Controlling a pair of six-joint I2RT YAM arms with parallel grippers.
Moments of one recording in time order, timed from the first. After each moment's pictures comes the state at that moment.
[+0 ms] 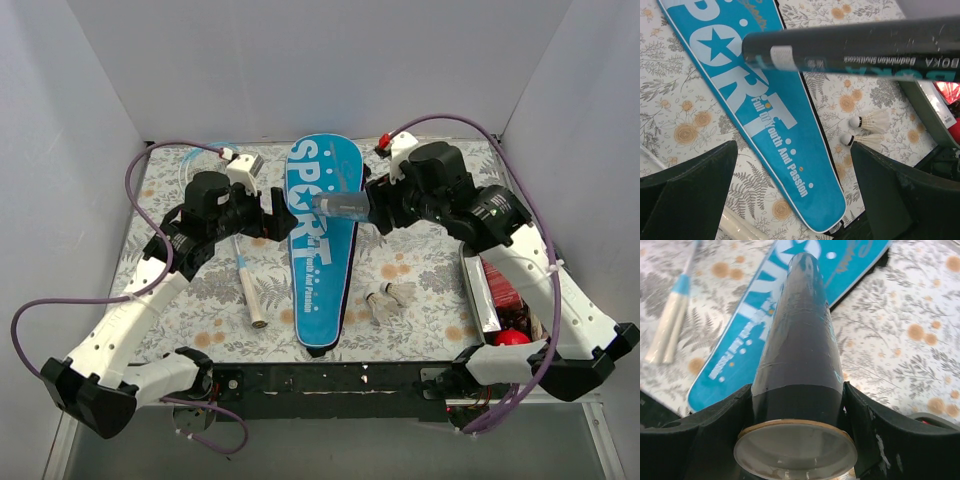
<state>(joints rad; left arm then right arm) -0.49 1.08 1.15 -0.51 0.18 -0.27 0.71 1.29 1.63 -0.97 0.11 0.05</state>
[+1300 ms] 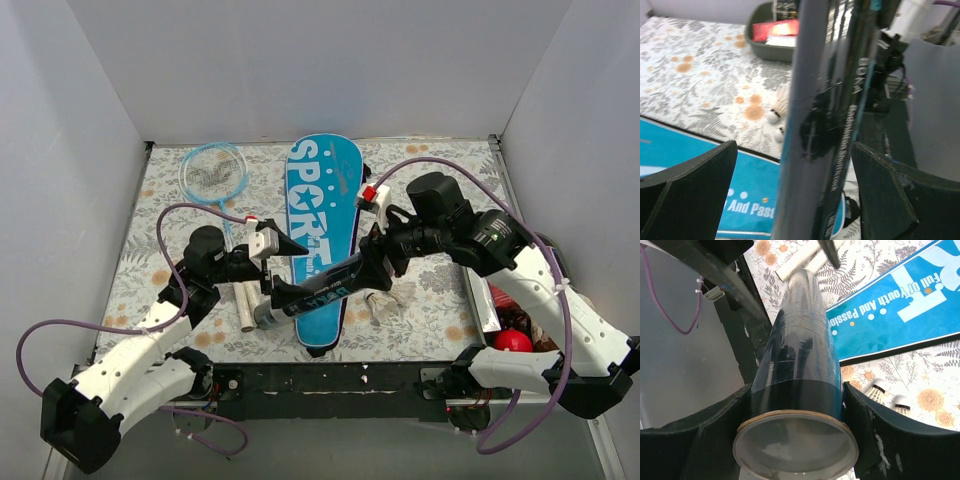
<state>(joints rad) -0.53 0.85 0.62 0.14 0.88 0.07 0.80 1.14 1.44 -1.00 -0.50 -0.03</state>
